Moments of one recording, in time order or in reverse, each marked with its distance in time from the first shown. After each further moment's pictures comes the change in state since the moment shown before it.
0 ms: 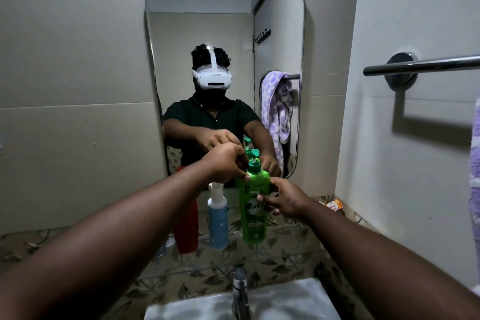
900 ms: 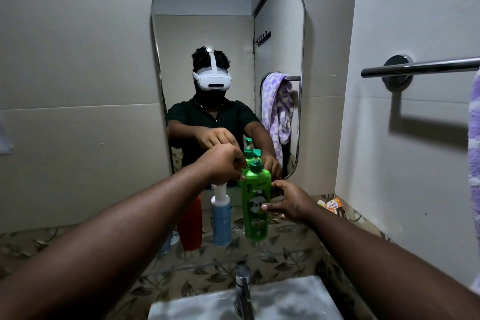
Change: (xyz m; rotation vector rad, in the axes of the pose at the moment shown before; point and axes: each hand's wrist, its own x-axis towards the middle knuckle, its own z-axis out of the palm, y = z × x) left_hand -0.023 0.001 -0.010 0.126 0.007 0.062; right_hand -0.018 0.001 0.002 -0.120 0.079 0.098
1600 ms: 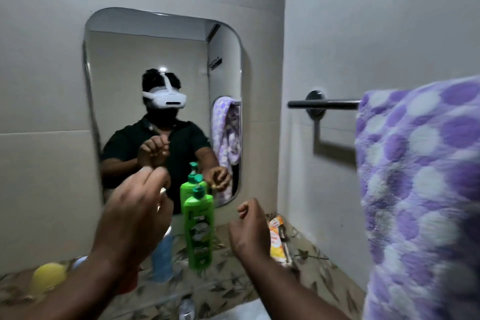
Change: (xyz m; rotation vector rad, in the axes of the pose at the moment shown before) left_hand -0.101 0.045 -0.002 0.245 0.777 0.134; right_hand -0.051 -0.011 0.012 -0.065 0.689 0.112
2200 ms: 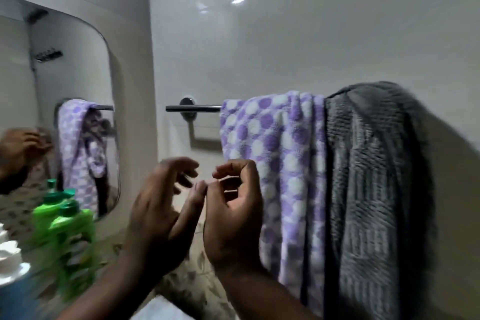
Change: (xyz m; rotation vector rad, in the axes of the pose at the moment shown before) left_hand -0.003 0.152 -0.034 -1.270 0.047 0.183; right_hand -0.150 -0.110 -0.166 0.265 0.817 -0.324
